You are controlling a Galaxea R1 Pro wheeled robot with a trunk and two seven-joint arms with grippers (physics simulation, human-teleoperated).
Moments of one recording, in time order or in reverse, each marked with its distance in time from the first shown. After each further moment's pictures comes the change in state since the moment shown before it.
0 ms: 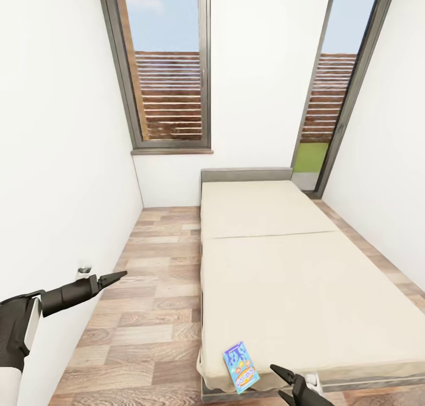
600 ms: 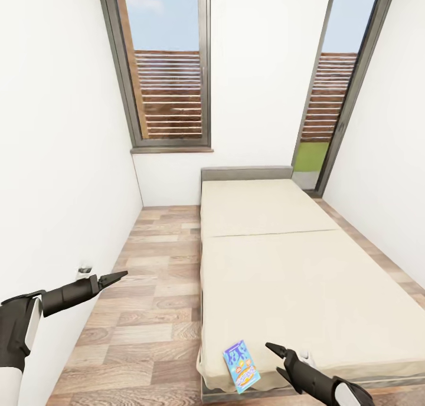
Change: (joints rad) left arm 0.000 -0.003 0.000 -0.001 0.000 -0.002 0.000; right arm -0.109 0.016 0.001 0.002 -0.004 0.001 -0.167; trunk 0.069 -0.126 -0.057
